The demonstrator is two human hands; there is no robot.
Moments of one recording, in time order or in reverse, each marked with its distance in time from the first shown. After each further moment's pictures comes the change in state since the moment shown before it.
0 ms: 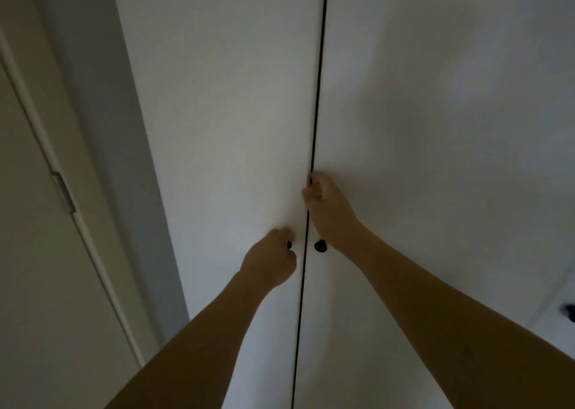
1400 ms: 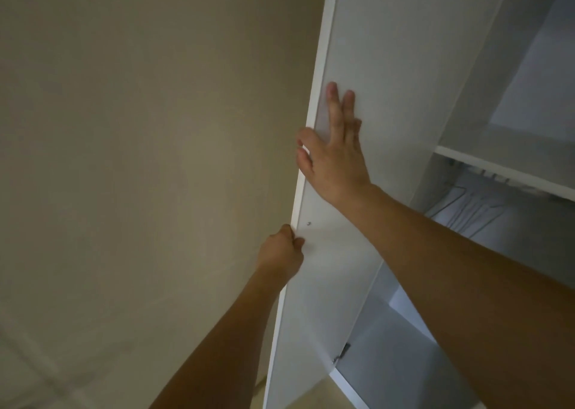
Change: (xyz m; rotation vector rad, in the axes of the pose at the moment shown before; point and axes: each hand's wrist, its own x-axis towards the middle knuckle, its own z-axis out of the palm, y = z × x) left_hand -0.210 -0.354 -0.219 -0.048 0.296 -0.587; right_hand -0.049 -0.250 0.422 -0.683 0.001 -0.916
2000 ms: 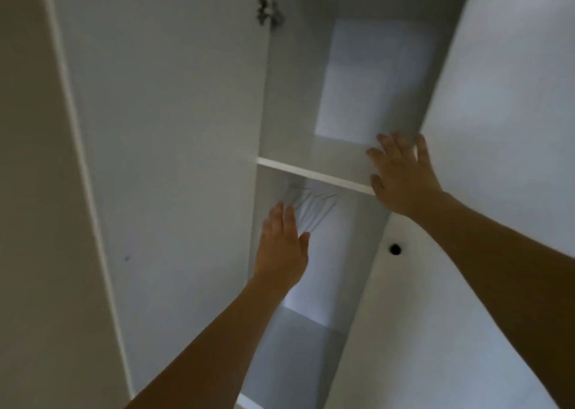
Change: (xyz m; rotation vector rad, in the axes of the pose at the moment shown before) left_hand -0.073 0.256 0.129 -0.019 0.073 0.651; right_hand -0.182 0.312 -0.216 -0.648 -0.330 0.309
